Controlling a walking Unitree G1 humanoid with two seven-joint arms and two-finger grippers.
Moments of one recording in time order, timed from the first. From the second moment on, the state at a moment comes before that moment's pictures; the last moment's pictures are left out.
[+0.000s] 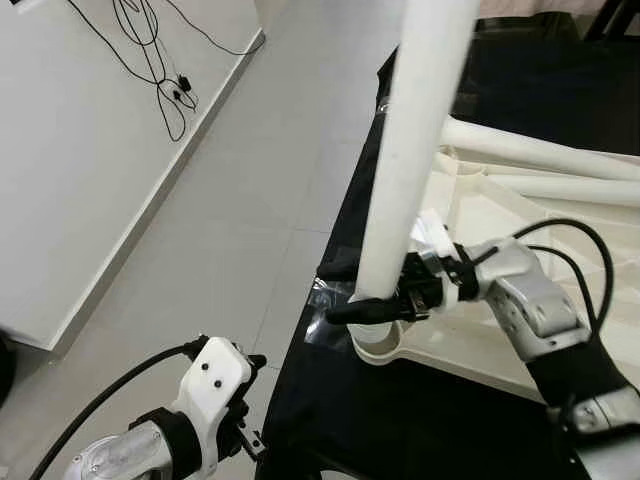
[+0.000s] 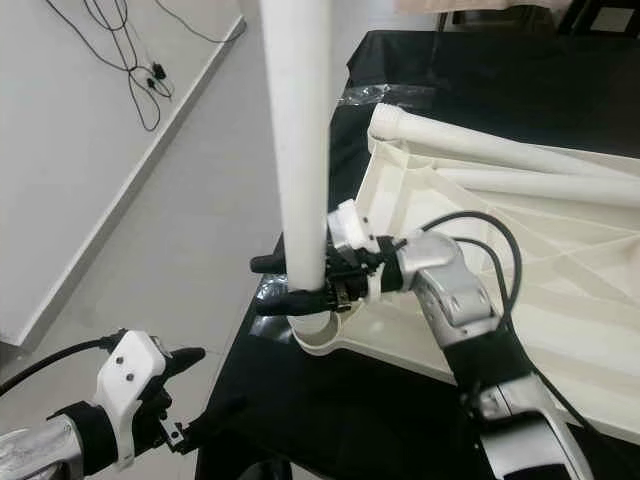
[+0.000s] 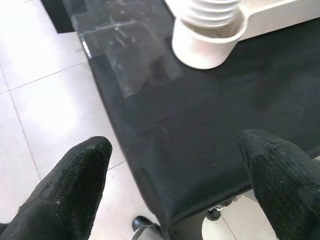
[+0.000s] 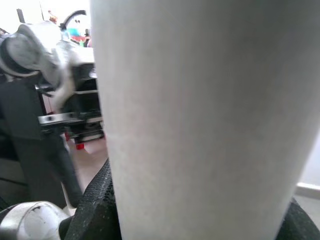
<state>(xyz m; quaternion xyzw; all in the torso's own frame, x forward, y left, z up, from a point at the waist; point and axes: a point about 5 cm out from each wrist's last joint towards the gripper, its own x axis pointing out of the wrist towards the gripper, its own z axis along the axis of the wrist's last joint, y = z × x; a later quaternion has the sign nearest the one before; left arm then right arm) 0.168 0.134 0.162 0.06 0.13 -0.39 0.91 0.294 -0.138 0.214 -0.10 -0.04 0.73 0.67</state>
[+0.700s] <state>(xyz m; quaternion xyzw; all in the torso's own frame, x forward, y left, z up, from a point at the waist) 0.169 0.133 0.160 0.06 0.13 -0.39 0.91 0.280 -0.146 0.210 -0.13 -0.01 0.77 0.62</state>
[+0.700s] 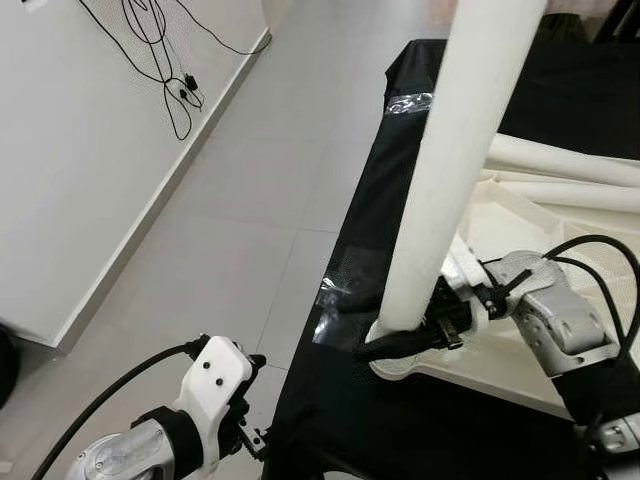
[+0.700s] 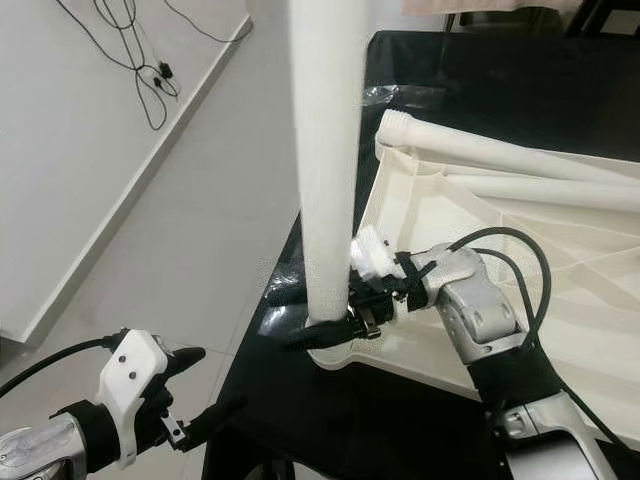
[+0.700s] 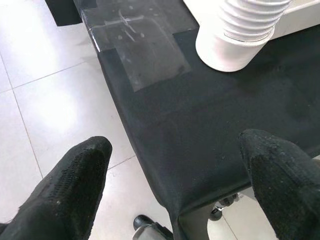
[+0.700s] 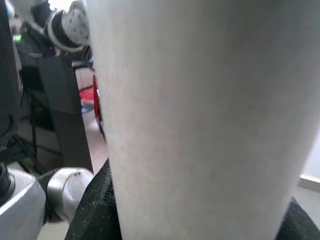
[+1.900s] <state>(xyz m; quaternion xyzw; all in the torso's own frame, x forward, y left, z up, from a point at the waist) 0.171 0.133 0.161 0.06 0.13 -0.39 0.91 0.280 -0.136 0.195 -0.11 -0.03 0.66 0.74</state>
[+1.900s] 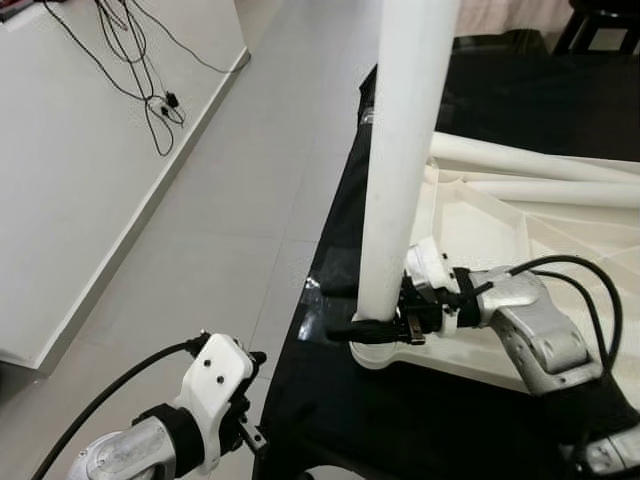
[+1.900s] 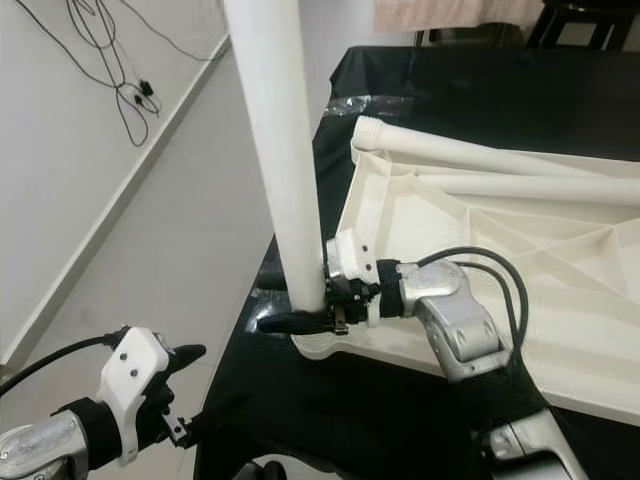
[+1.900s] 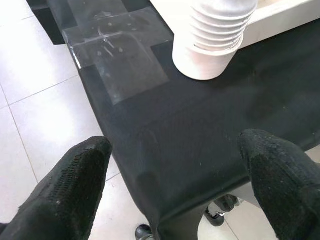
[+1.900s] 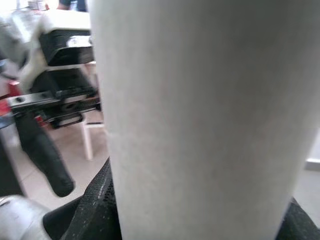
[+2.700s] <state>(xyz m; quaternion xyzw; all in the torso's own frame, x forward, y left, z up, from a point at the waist) 0.177 0.133 0.160 0.07 0.13 -0.39 0.91 0.247 -0.109 0.183 -0.10 -0.08 0.37 0.92</state>
